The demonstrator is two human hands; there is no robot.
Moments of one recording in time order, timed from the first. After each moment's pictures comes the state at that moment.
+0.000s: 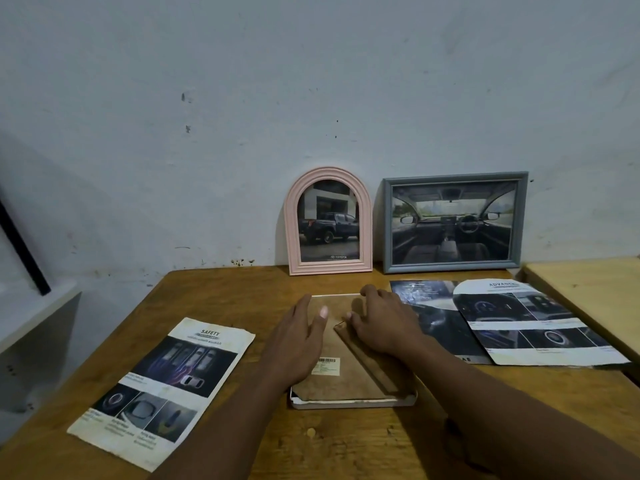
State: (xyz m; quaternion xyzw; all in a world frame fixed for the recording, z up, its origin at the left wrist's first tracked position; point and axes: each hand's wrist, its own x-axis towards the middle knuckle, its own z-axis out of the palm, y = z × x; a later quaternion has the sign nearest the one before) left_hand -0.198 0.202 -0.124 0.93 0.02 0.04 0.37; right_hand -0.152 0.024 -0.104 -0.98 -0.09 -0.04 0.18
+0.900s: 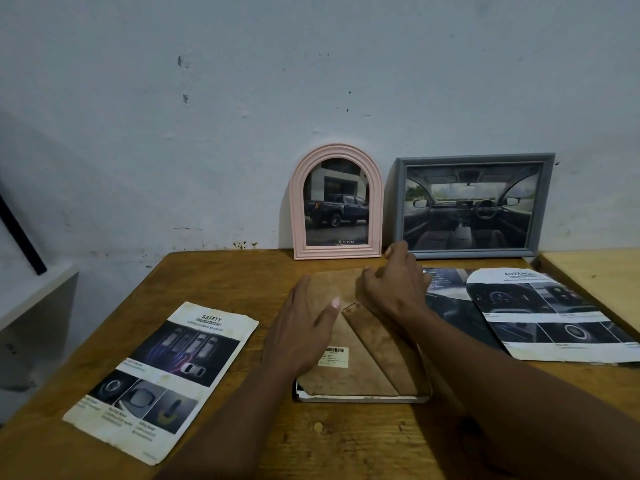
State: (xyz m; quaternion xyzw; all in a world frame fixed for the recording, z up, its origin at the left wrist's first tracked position) left_hand -0.194 0.205 -0.132 0.91 0.03 0.06 0.41; right_hand -0.117 0.031 -0.101 -0.92 0.00 -0.18 0.36
